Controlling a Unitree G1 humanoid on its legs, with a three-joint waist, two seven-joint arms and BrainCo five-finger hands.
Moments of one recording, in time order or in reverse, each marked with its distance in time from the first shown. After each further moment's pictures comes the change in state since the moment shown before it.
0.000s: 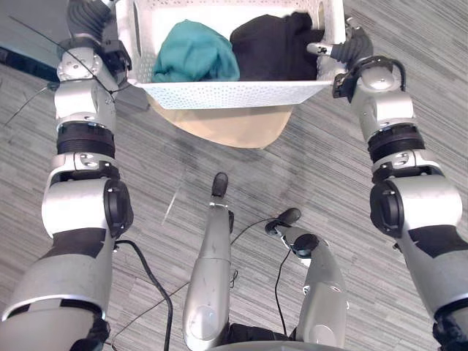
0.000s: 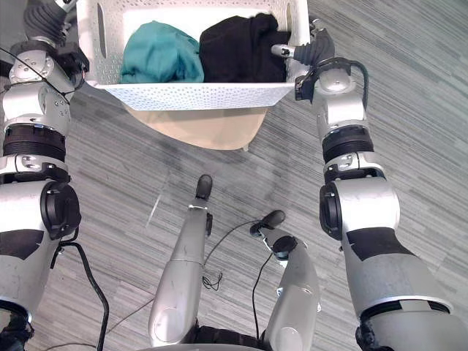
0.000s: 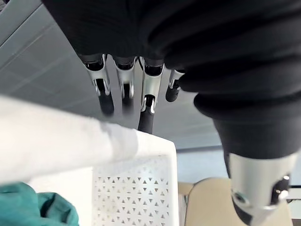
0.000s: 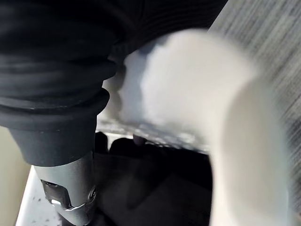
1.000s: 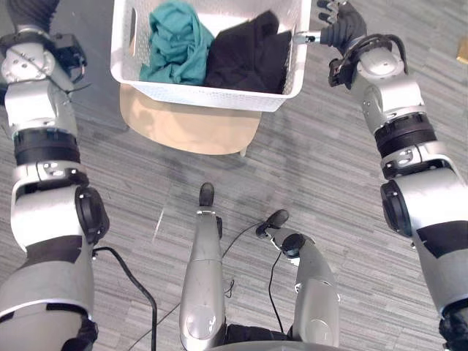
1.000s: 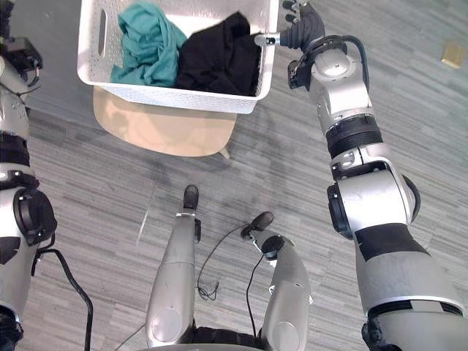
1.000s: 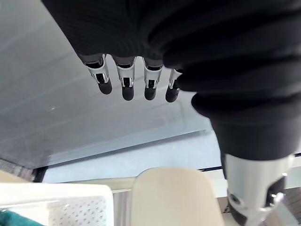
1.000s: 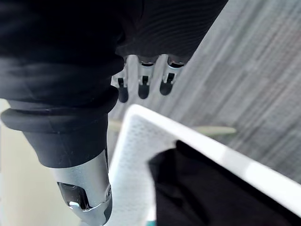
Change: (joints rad) left arm 0.160 0.141 0.110 -0.180 0.025 -0.033 -0.017; right arm 0.008 -0.063 0.210 -0.184 0.196 -0.018 0.058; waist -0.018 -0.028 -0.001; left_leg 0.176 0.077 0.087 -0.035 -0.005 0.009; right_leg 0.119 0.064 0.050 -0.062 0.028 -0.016
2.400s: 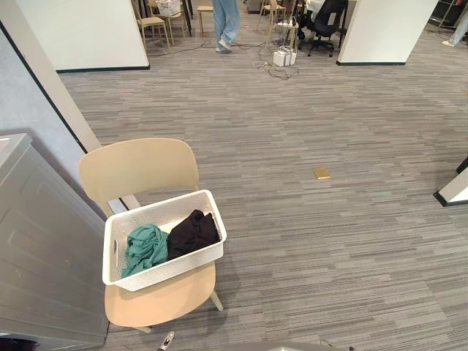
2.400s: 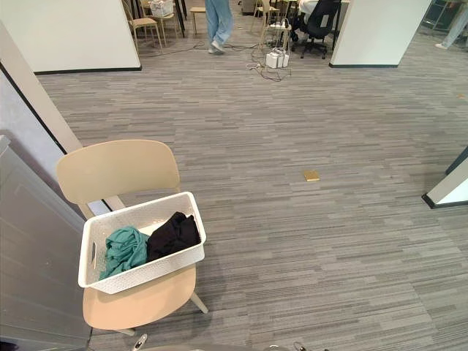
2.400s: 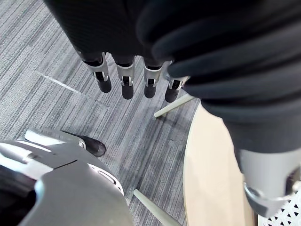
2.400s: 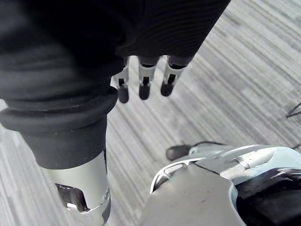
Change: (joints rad) left arm 1.324 -0.664 0.145 0.354 0.095 -0.035 0.068; right arm 1.520 0.435 -0.618 0.225 -0.229 -0.111 -0.175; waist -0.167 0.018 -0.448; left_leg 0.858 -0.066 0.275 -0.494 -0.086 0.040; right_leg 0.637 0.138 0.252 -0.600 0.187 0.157
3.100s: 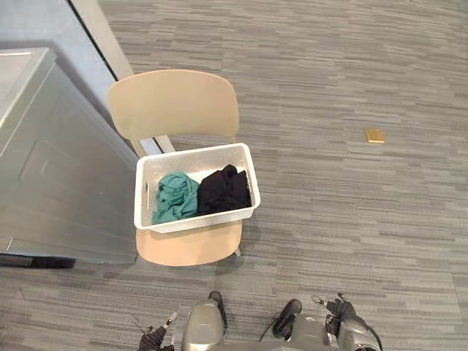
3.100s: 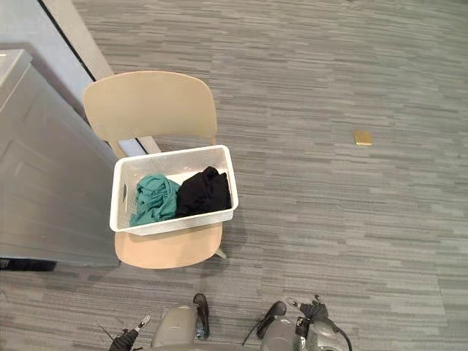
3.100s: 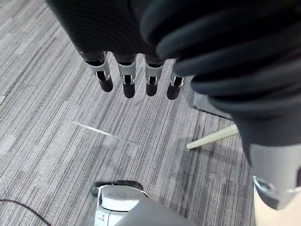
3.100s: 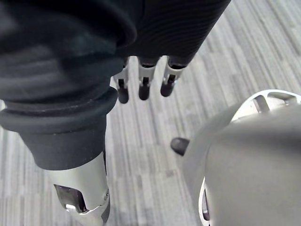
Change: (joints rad) left arm -0.043 0.041 -0.096 -0.065 0.116 -0.025 0.039; right arm -0.165 -0.014 0.096 -0.067 -0.113 -0.002 0.004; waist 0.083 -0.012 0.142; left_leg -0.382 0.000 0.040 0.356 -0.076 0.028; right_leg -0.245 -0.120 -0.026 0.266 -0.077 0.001
